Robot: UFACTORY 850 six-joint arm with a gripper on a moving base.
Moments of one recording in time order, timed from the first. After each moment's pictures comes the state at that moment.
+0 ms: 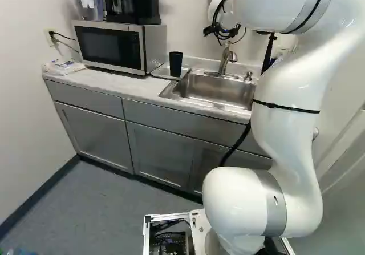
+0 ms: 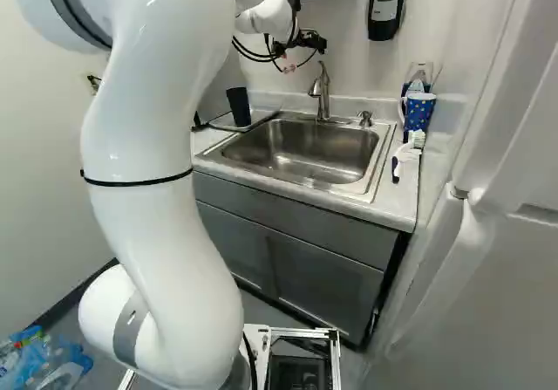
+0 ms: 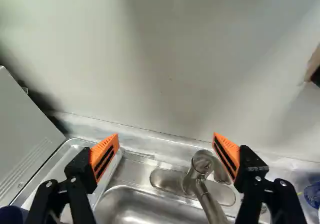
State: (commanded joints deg) arm -11.4 -19.3 -90.1 -0.7 -2.3 -0.9
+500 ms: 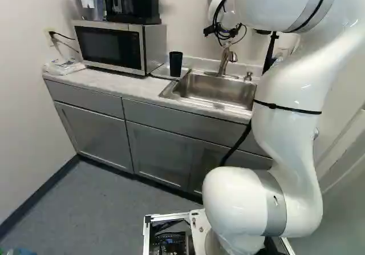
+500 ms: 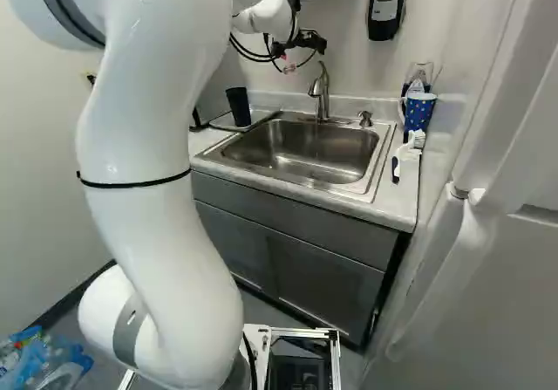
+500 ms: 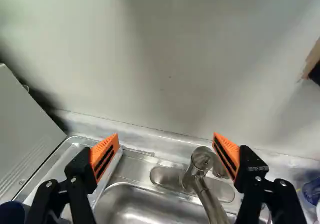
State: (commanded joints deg) arm -11.5 -18.2 -88.8 -0.7 -2.3 -0.9
